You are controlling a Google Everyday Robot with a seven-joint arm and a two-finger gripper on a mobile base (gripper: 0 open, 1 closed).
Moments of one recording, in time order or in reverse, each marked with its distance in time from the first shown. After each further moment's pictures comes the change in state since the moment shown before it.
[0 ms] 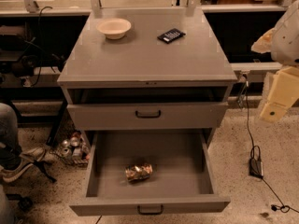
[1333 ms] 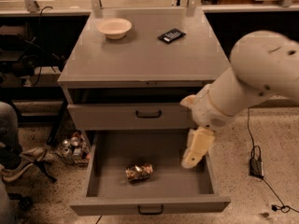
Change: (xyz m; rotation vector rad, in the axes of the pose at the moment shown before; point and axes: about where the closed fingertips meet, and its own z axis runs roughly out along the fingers) arm -0.080 0.058 0.178 -0.169 -0.252 -0.125
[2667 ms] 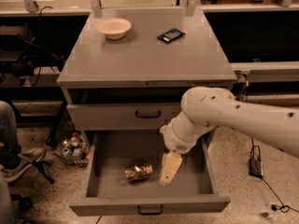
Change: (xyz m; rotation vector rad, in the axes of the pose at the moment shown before) arm 0.016 0.003 0.166 -0.112 0.027 0.002
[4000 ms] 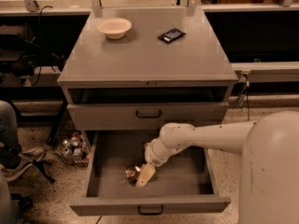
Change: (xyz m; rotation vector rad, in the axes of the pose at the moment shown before) arm 0.007 -0.060 0.210 0.004 -0.145 0.118
